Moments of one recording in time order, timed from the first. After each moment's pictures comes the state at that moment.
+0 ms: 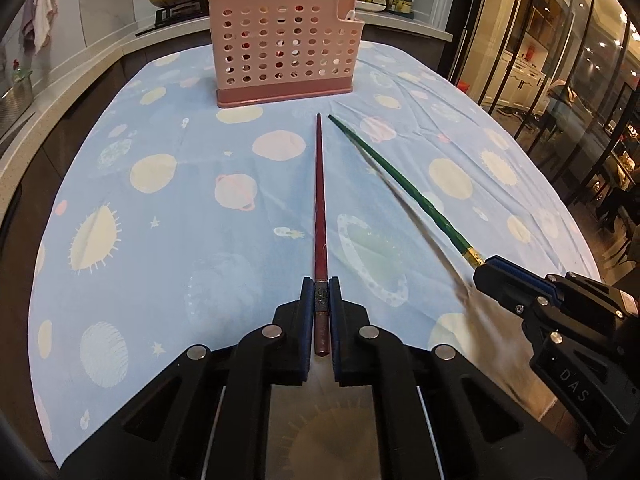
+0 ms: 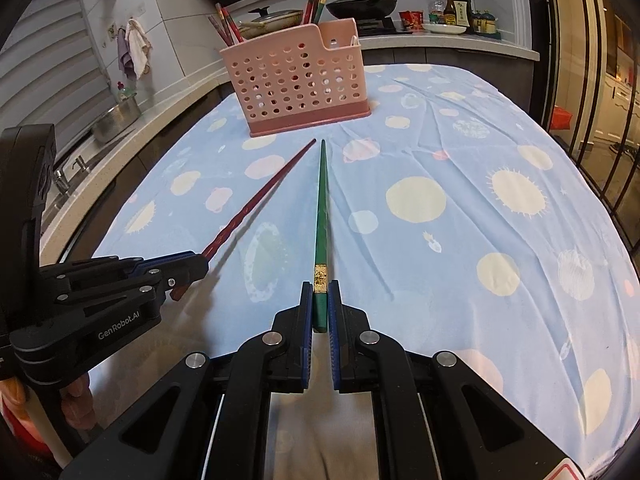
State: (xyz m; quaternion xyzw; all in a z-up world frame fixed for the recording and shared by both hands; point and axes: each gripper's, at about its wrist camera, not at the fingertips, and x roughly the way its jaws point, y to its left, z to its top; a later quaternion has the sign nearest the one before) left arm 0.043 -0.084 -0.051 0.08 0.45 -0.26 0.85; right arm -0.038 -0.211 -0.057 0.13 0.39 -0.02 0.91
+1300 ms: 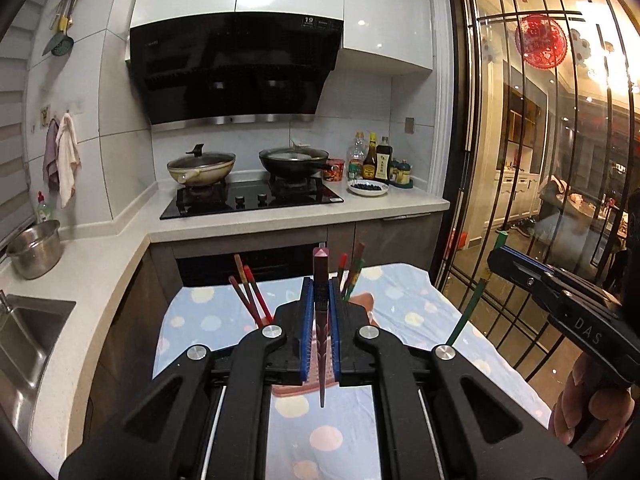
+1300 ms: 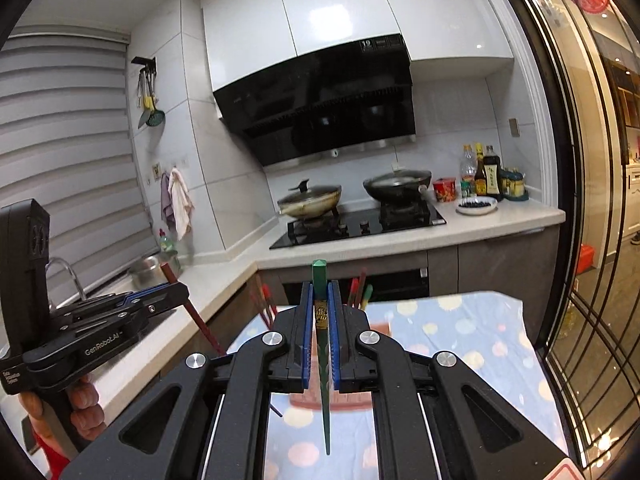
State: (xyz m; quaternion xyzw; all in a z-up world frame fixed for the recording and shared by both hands) left arm 0.142 -0.085 0.194 0.04 0.19 -0.26 0.95; right arm 0.068 -0.271 0.185 0.11 0.13 0.02 0.99
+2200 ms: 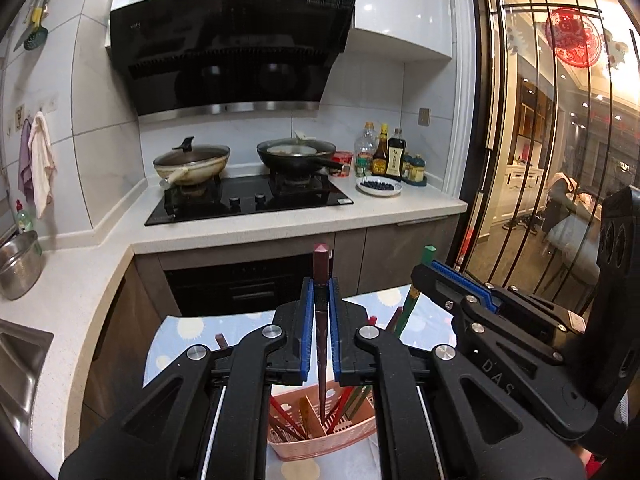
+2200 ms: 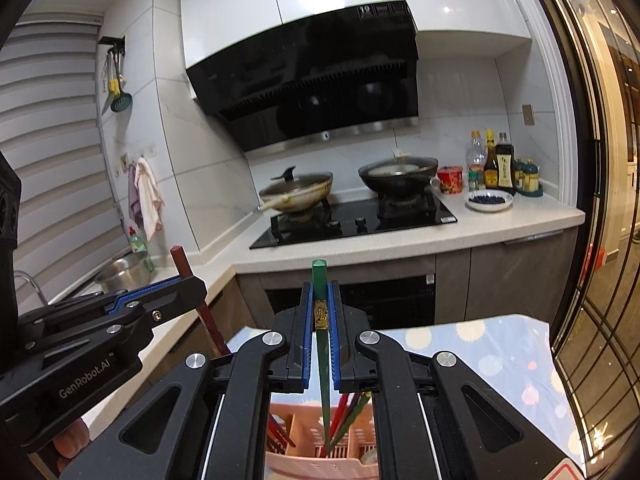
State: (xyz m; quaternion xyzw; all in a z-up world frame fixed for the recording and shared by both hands) left arm 0.267 -0.133 0.198 0.04 0.23 -0.26 0.94; right arm 0.230 -0.272 0.177 0.11 0.17 0.00 0.98
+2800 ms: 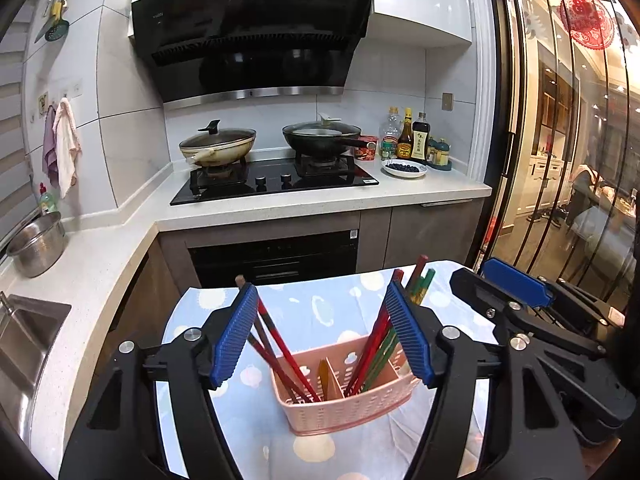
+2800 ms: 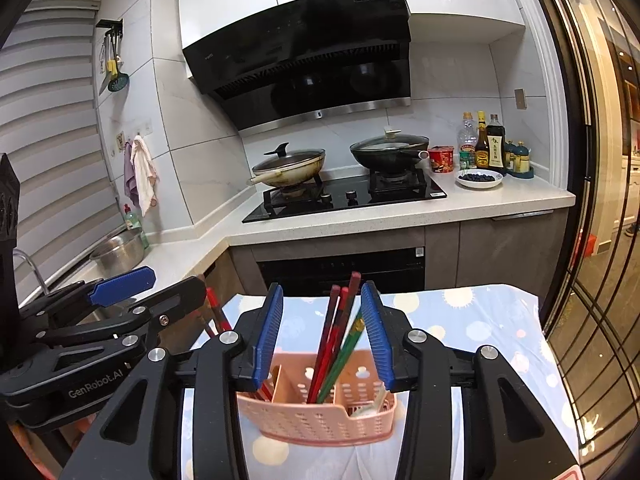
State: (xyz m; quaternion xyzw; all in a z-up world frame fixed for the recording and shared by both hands) left arm 0.237 -0.124 0.166 0.06 0.24 -0.21 0.95; right arm 0.194 -0.267 0.147 0.10 0.20 -0.01 0.97
